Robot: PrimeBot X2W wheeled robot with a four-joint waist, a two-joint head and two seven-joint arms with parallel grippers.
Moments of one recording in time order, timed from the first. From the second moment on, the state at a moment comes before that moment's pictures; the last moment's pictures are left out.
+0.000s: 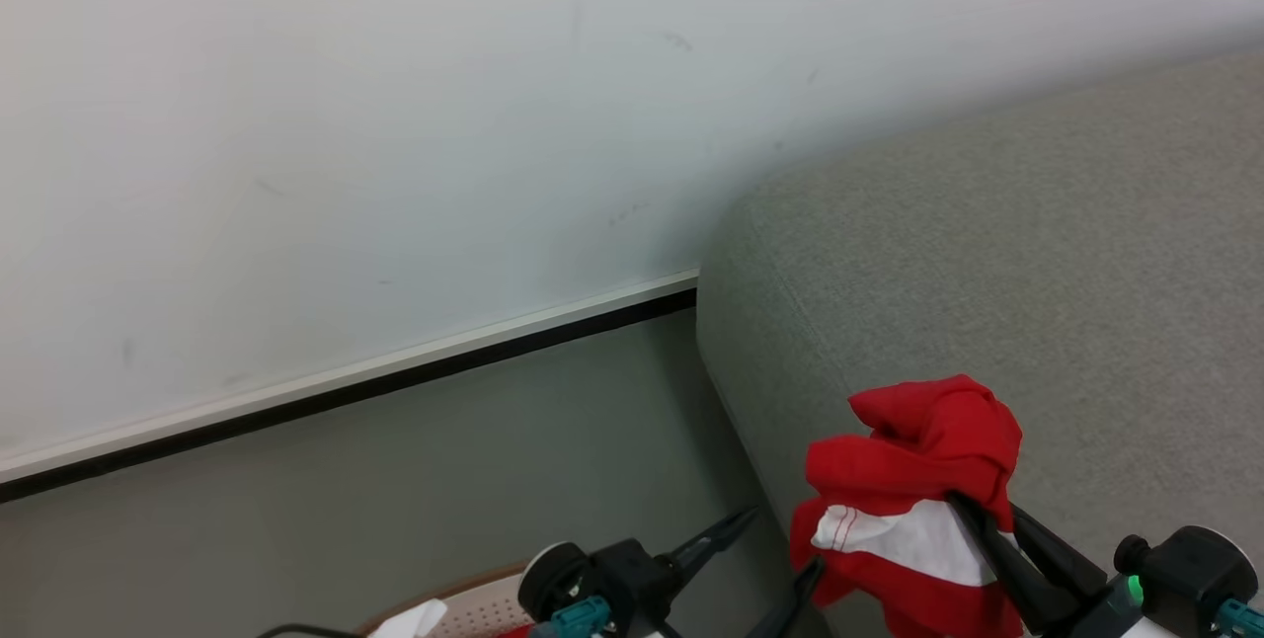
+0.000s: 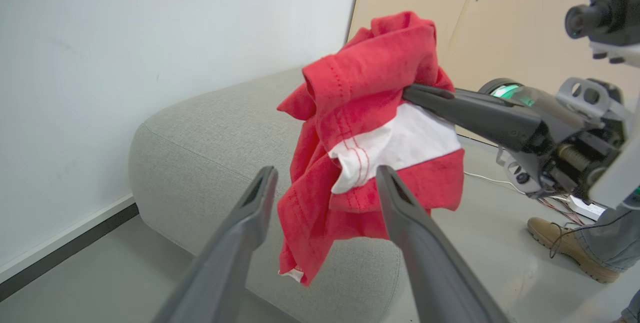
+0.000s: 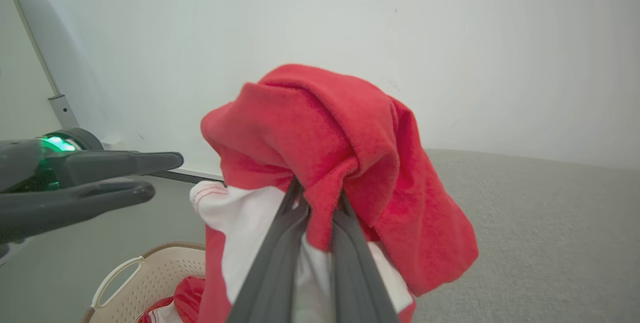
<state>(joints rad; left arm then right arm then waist) -0.35 0.12 -0.87 0.31 -0.45 -0.06 -0.26 -0.19 -0.55 0.64 0.08 0.65 0.13 -0.26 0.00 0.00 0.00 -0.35</state>
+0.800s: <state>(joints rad) -0.44 0.09 -0.86 0.35 -0.39 -0.09 -0.26 -0.19 -0.52 0.44 0.06 0.60 0.13 -0.26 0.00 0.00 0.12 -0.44</state>
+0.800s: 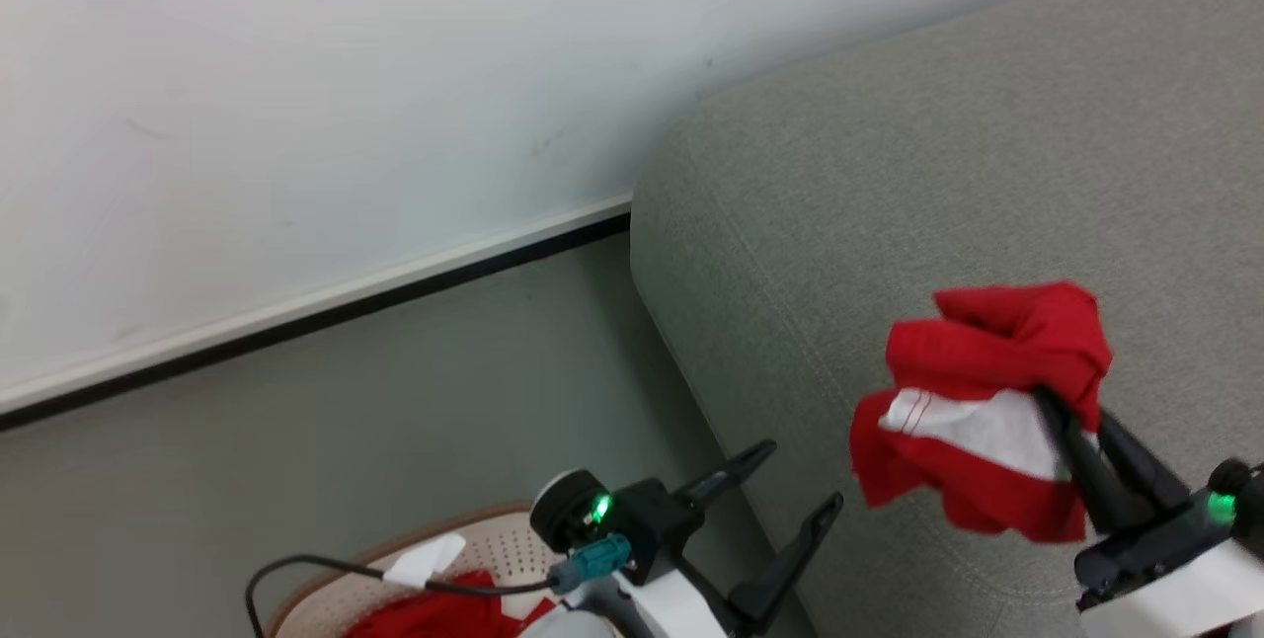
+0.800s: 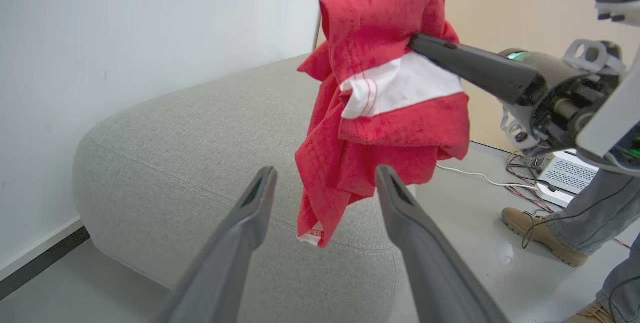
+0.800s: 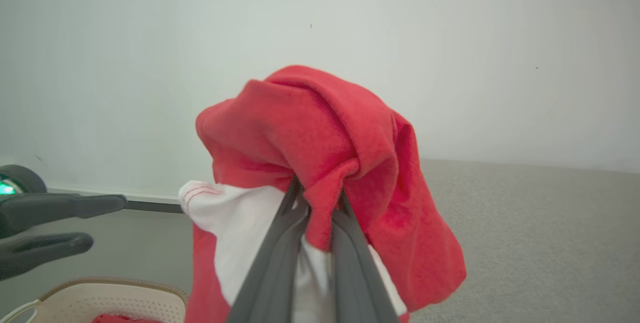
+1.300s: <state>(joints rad) -0.75 0.07 -0.84 0.40 -0.31 -0.07 -0.24 -0.60 -0.50 0.05 0.31 0.49 0.13 -0.26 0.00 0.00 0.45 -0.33</state>
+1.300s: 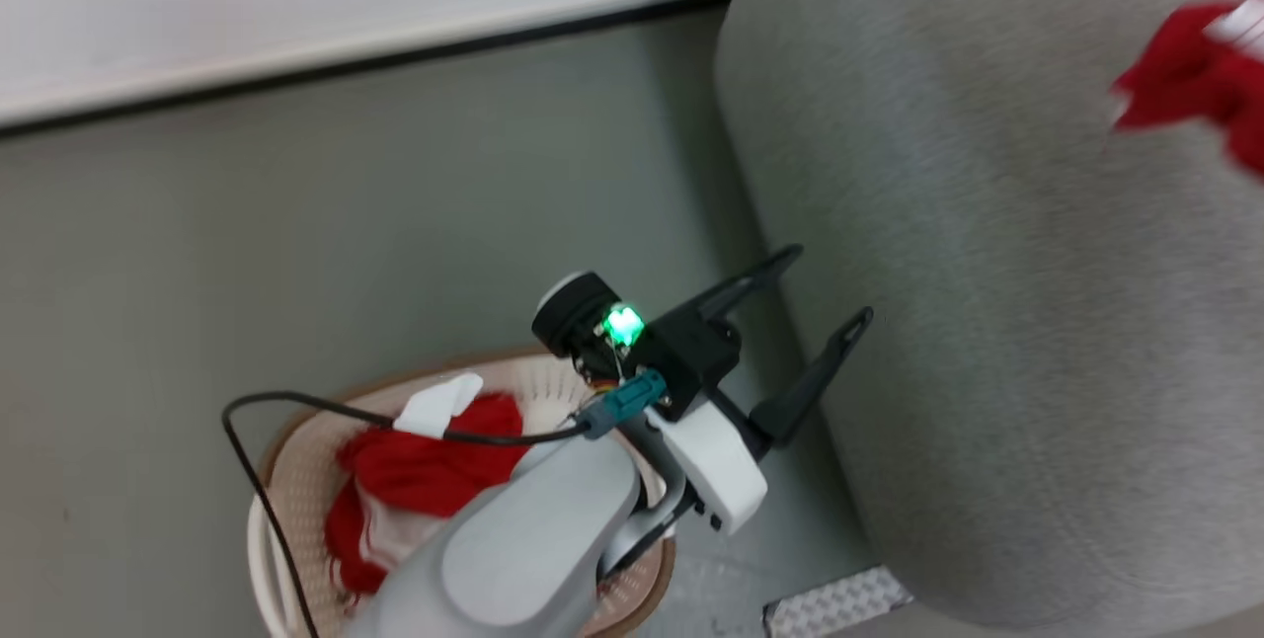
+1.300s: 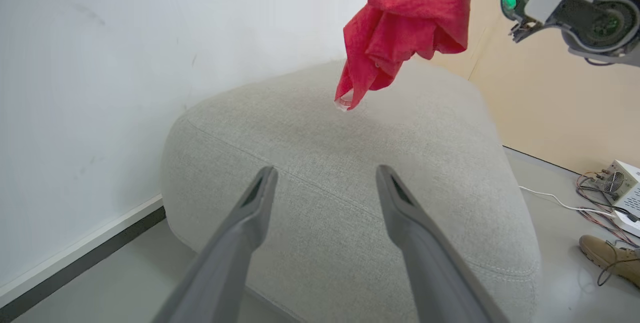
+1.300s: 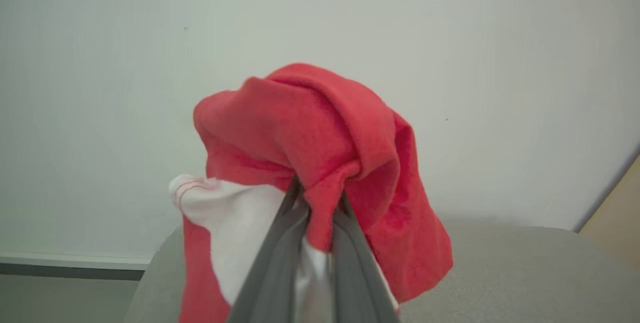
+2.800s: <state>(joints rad) -0.61 0.07 -0.66 0.36 -0.30 0.04 -0.26 -0.78 -0.60 0.13 0.71 0.61 0.13 -0.26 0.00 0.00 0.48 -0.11</state>
